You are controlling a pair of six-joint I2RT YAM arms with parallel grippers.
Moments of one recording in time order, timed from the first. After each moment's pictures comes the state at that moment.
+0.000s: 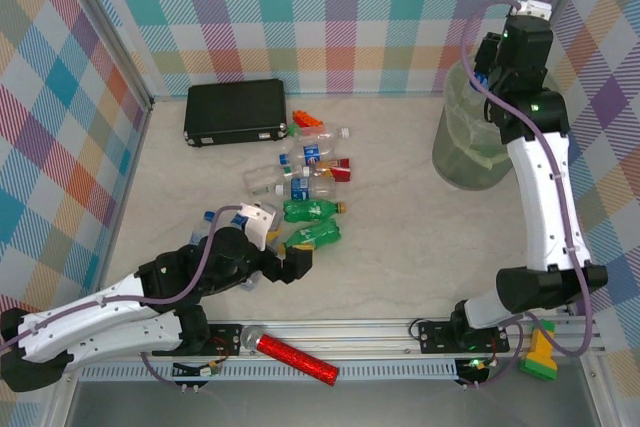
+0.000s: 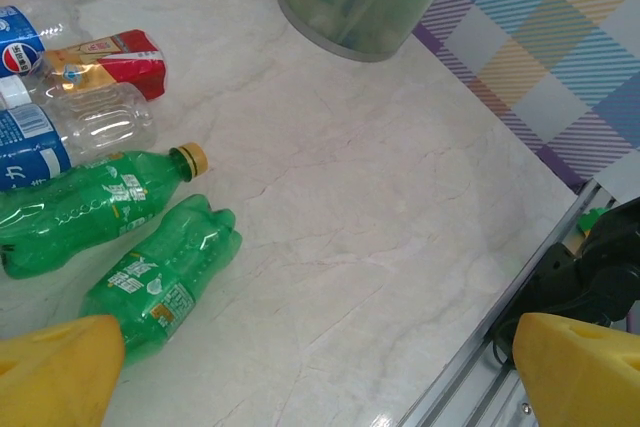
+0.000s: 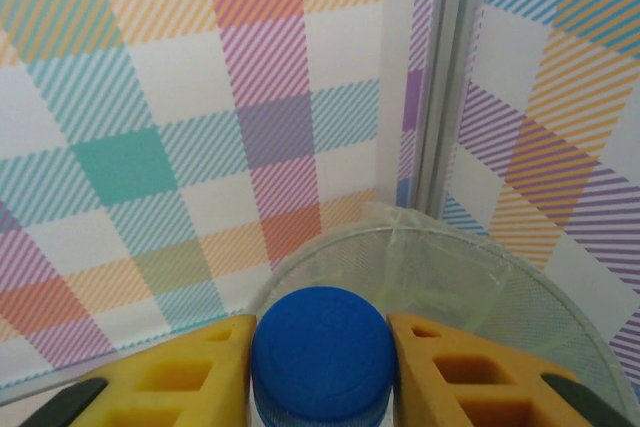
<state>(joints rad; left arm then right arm) -1.15 0.68 0.73 -0.49 -0.24 -0.53 0.11 1.50 1.93 -0.68 0.43 0.15</state>
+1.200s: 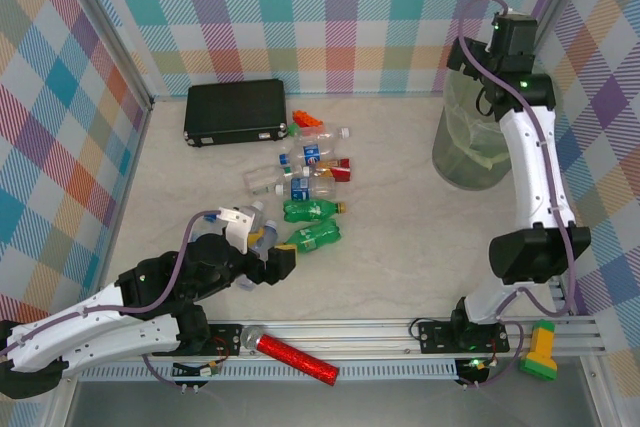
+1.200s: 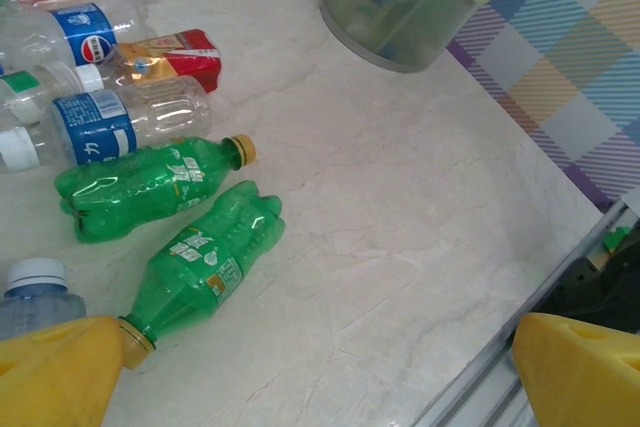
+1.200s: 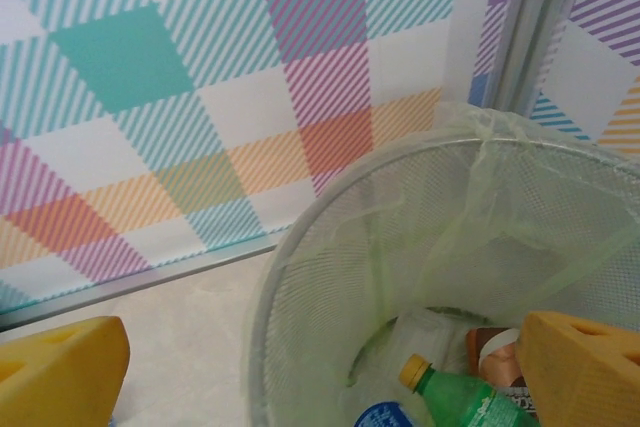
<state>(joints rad) -1.15 0.58 0.72 -0.61 -0.32 -0.57 0.04 1.65 1.99 -0.77 0.18 0.24</state>
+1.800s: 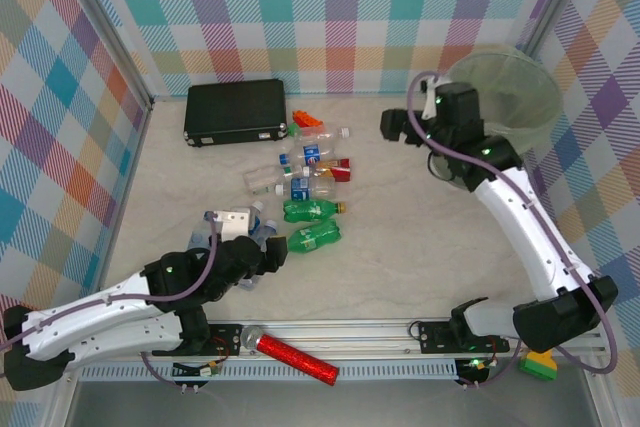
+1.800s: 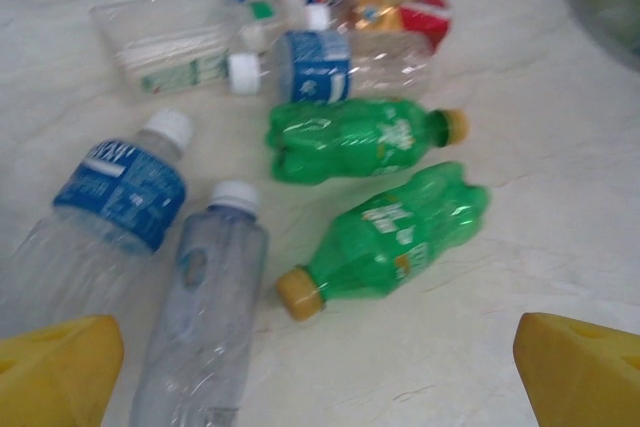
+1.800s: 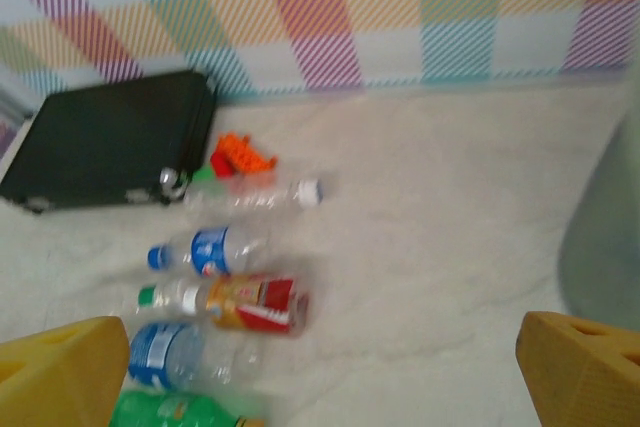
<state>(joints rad) -1.15 0.73 0.71 -0.82 -0.62 -0.85 0.41 1.29 1.41 -0.67 0.05 0.31</state>
